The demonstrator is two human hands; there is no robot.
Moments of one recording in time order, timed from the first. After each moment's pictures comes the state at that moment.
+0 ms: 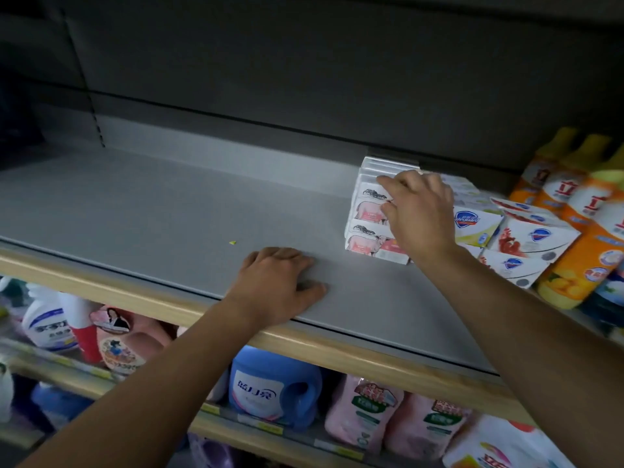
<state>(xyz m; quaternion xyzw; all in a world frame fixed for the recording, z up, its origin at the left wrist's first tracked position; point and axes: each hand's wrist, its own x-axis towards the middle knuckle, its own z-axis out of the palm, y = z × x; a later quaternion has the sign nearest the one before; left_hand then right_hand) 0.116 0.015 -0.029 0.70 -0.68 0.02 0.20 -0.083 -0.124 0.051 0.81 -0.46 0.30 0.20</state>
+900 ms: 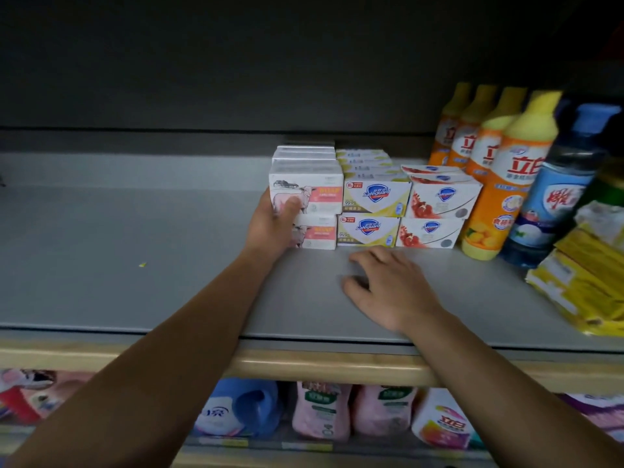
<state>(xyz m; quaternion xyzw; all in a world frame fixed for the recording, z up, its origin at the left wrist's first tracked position) 0.025 -0.122 -0.011 0.54 -0.50 -0.28 0.61 -0.188 -0.069 -0.027 0.83 -0.54 0.15 -0.02</state>
